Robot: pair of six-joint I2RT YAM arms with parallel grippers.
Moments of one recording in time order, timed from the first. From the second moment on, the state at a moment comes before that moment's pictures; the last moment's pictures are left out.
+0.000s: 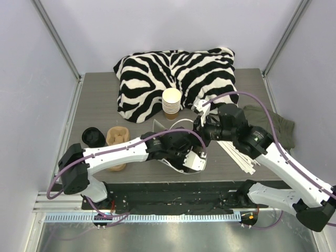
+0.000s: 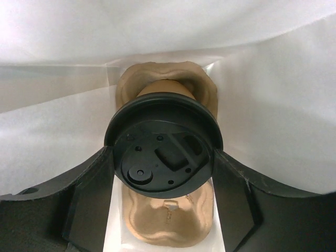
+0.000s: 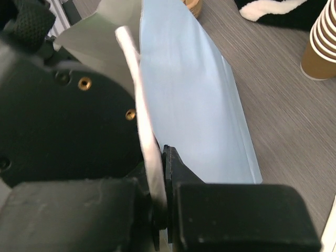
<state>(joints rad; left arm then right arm) -1.15 1.52 1.18 -0.61 0.10 0.87 0.77 0.97 1.08 -0.58 -0.37 0.09</state>
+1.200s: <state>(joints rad) -1.01 1.70 1.33 -0.67 0.32 1.00 0.60 1.18 1.26 -0.78 -0.47 -0.09</state>
